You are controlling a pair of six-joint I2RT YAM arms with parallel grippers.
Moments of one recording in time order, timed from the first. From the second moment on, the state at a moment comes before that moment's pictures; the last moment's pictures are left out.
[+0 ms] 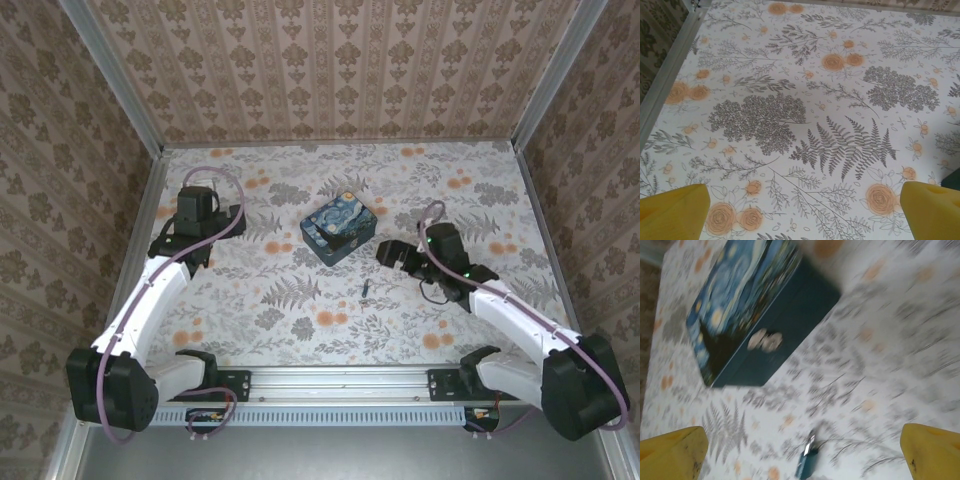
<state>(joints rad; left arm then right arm) -0.24 1.13 0.91 -0.46 -0.20 -0.22 0.39 1.10 0.54 -0.14 -0.22 0.72</state>
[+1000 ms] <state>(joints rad) -0.28 1.13 0.94 -0.51 -0.16 -0.30 0.64 1.19 0.52 -0.09 -0.13 0.84</state>
